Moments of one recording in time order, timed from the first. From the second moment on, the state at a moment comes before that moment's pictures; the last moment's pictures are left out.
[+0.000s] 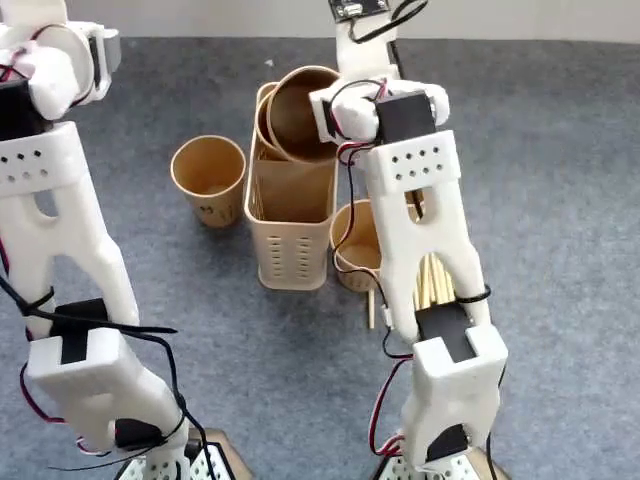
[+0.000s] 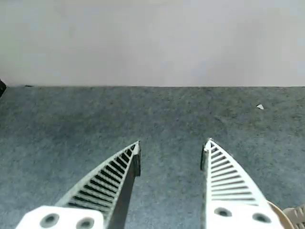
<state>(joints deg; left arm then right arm) -19.4 13.0 -54.8 80.9 -4.2 -21.6 18.0 -46.2 78.8 3.1</state>
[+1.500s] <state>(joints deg) -17.5 13.0 -16.5 73.2 -4.2 -3.5 24.9 -41.8 90.0 3.1</state>
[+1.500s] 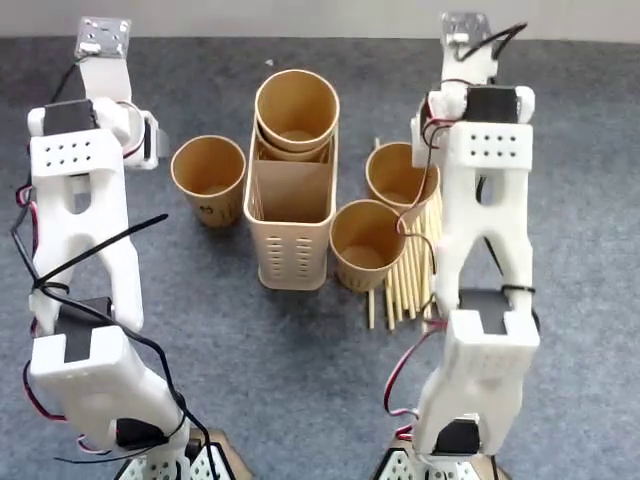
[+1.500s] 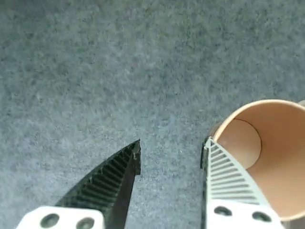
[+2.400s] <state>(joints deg) -16.6 13.1 -23.5 74.2 -4.2 -5.5 36.9 -41.7 85.4 3.1</state>
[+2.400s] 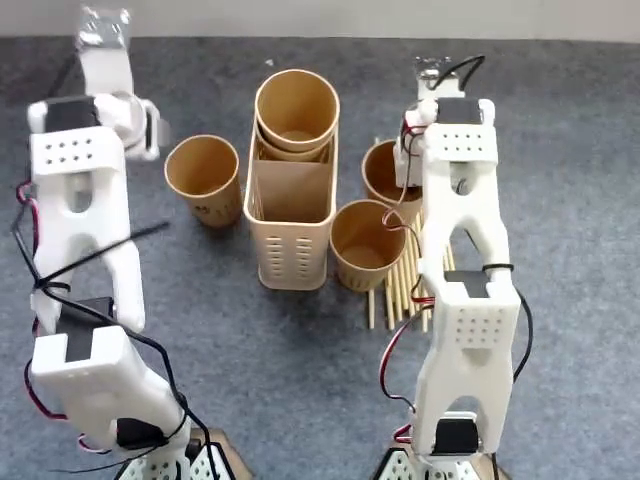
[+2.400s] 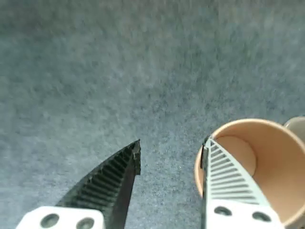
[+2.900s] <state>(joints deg) -13.1 13.0 -29.3 84.8 -4.2 -5.7 36.9 -41.7 85.4 3.1</state>
